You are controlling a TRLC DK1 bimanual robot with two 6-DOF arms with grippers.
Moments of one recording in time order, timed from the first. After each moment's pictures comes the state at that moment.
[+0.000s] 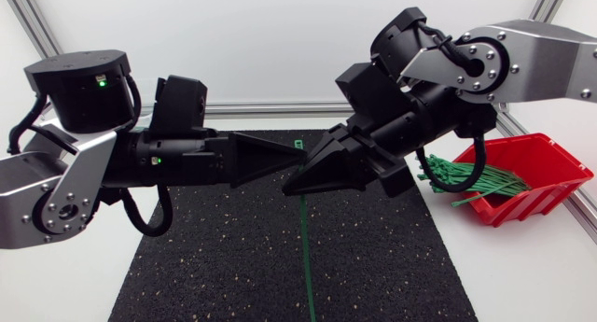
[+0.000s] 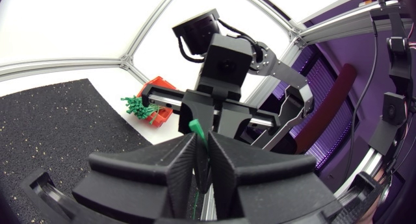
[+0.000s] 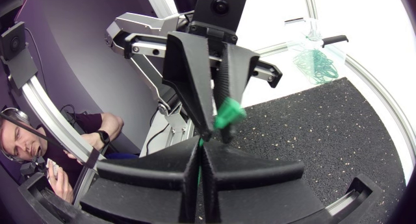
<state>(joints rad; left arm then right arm) -0.52 1.29 0.72 0.41 0.96 -0.52 0.51 1.54 1.23 -0.81 -1.12 -0.61</state>
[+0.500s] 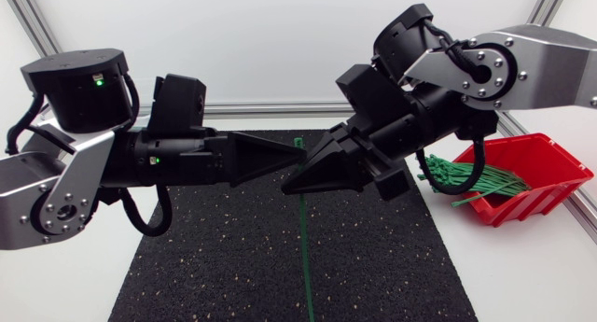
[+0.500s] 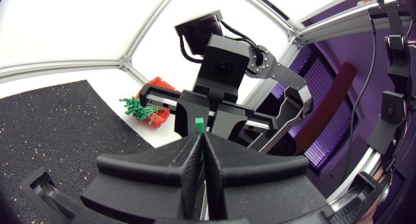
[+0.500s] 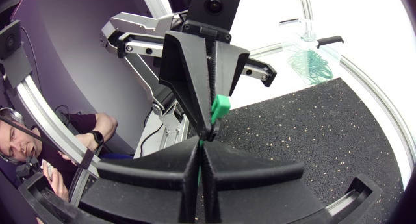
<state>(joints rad) -0.52 1.29 0.72 0.41 0.96 -0.52 0.52 1.52 1.20 -0.74 -1.08 -0.55</state>
